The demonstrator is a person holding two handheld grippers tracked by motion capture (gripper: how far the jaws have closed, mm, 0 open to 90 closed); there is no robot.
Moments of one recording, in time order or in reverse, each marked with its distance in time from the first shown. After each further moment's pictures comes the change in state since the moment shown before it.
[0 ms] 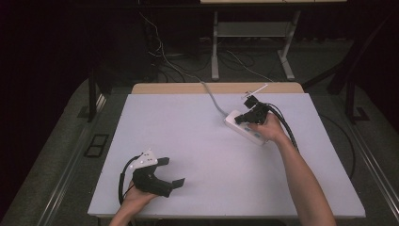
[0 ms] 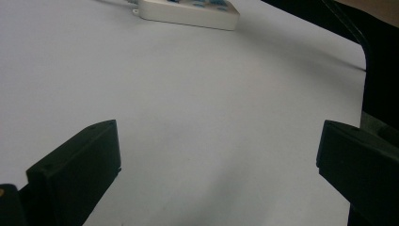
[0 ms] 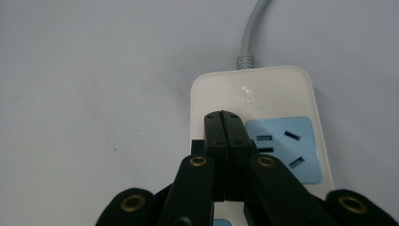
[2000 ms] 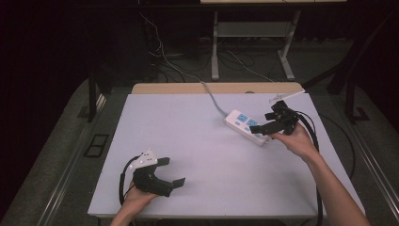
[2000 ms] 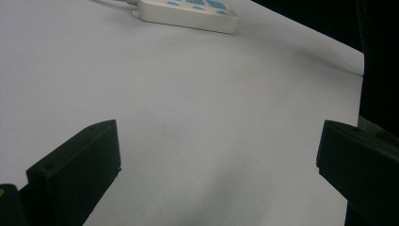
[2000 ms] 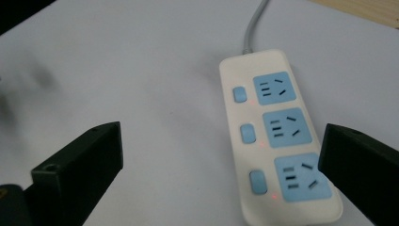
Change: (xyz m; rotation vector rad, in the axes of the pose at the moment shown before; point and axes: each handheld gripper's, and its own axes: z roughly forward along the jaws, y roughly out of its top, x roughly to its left) left arm -0.001 0.000 0.001 -0.012 -0.004 -0.016; right arm 0.037 -0.050 -0.098 -0.162 -0.019 0.078
